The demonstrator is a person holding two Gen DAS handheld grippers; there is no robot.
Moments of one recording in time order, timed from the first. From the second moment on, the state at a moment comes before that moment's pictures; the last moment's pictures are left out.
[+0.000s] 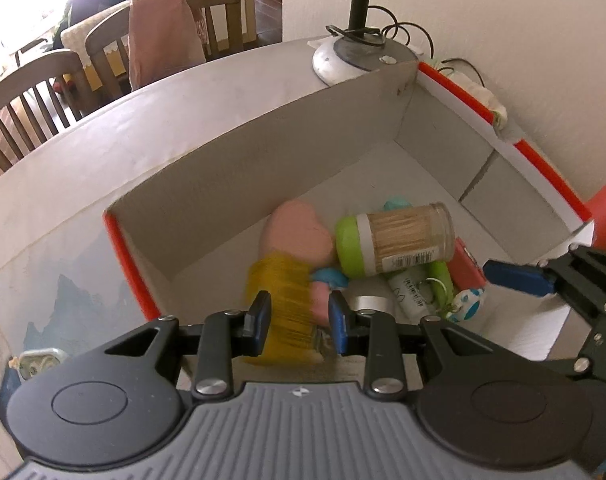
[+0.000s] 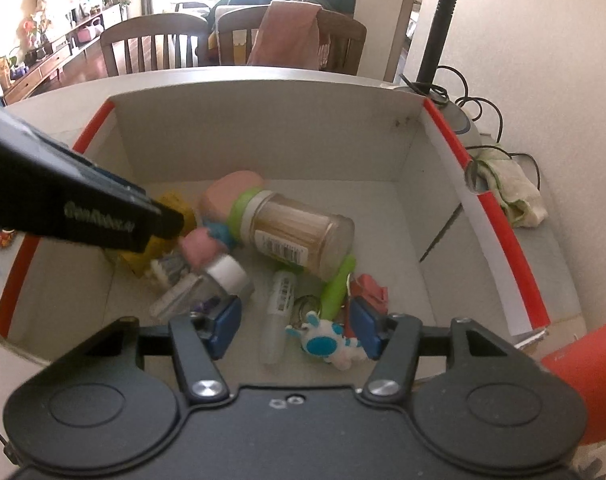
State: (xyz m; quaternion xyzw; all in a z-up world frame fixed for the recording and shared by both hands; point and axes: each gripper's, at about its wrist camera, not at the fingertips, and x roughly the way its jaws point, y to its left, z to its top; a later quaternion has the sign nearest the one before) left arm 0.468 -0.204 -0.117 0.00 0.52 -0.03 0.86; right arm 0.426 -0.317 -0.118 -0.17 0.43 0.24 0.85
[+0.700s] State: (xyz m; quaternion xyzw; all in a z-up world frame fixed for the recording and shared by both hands) left arm 0.385 -0.153 -0.056 -0.04 0.45 -0.05 0.89; right arm 0.376 -0.306 -0.060 -0.11 0.38 0.23 0.89
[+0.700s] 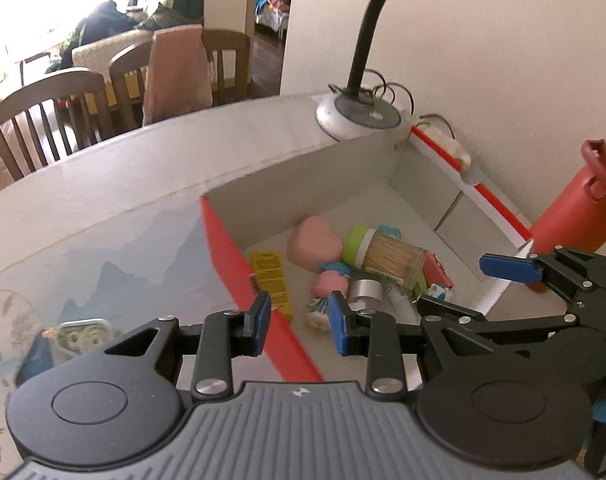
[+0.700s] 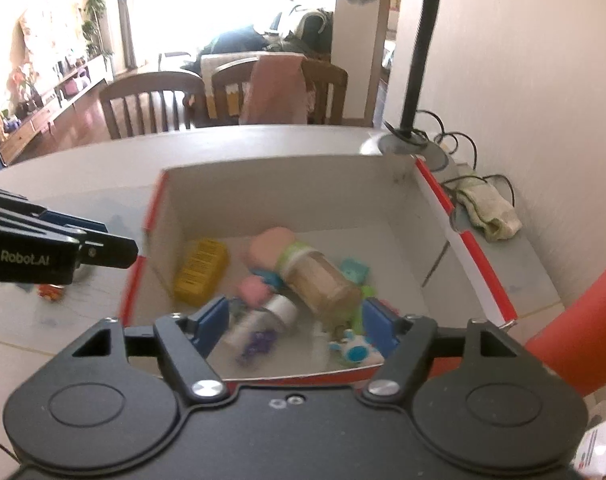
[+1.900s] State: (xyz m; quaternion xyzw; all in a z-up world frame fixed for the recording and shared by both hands) left arm 0.184 0.038 -0.033 -0.10 0.38 0.01 0.92; right arm 0.227 -0.176 -0.011 -0.07 0.32 0.36 0.88
